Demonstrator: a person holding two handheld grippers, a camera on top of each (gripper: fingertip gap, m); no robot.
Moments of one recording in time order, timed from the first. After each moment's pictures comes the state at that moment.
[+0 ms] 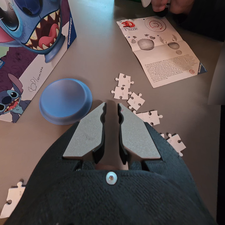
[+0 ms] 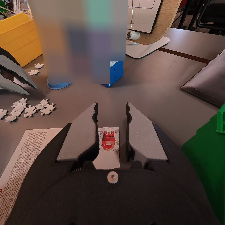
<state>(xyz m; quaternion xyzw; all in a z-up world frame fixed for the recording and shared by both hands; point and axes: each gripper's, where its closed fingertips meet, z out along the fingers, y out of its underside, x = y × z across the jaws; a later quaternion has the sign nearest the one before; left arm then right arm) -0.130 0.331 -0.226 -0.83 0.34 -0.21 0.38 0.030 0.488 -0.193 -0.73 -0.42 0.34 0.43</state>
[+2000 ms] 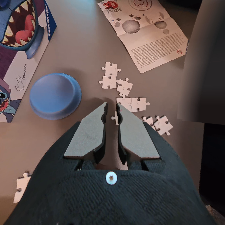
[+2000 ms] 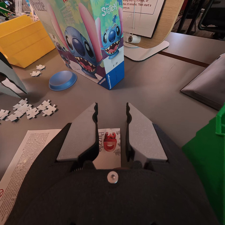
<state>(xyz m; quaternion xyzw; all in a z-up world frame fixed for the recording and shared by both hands) -0.131 0.304 -0.225 -0.83 0.40 -0.20 0.33 0.029 0.486 -0.188 -0.72 -0.42 0.34 0.43</state>
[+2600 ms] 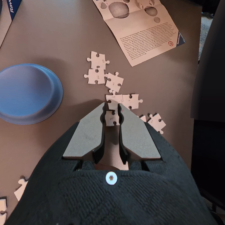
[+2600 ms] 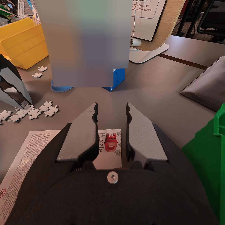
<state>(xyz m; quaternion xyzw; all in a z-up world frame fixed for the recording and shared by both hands) -0.117 0.290 -0.245 -0.83 0.41 -0.24 0.28 0.028 0.484 -0.183 -0.72 -0.42 0.34 0.44</state>
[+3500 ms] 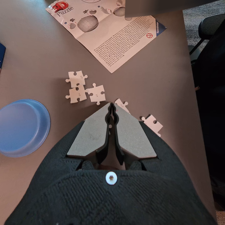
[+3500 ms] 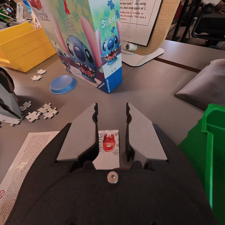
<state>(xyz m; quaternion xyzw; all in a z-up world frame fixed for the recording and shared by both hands) -0.089 0.276 -0.245 -0.76 0.53 -0.21 0.32 0.033 0.487 -0.177 -0.71 -0.41 0.34 0.45</state>
